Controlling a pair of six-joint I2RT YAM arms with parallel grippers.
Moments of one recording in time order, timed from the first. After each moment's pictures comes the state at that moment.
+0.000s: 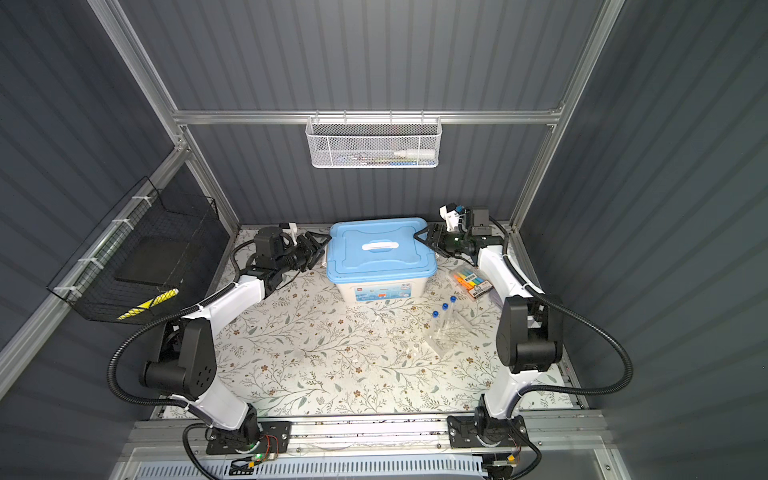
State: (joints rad) left arm -0.24 1.65 1.13 0.16 0.48 -1.05; right arm 0.07 1.77 1.46 -0.35 -0.79 0.48
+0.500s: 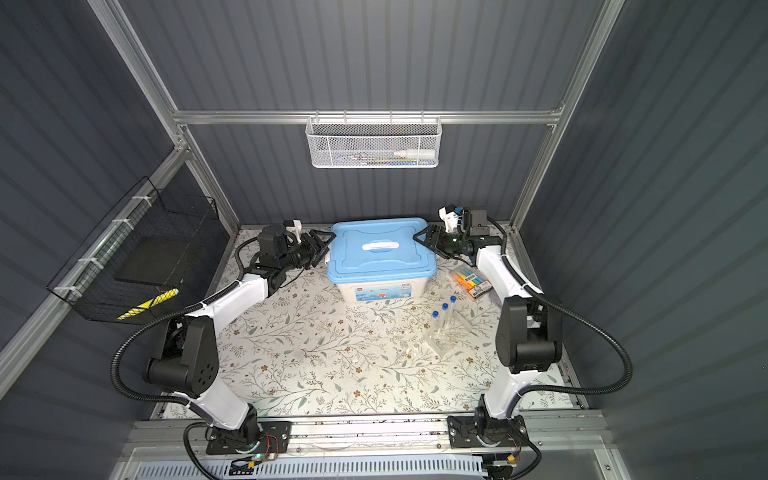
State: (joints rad) left arm -0.26 1.67 1.16 0.18 0.49 -1.06; right arm 0.07 1.77 1.46 -0.37 -0.73 0.47
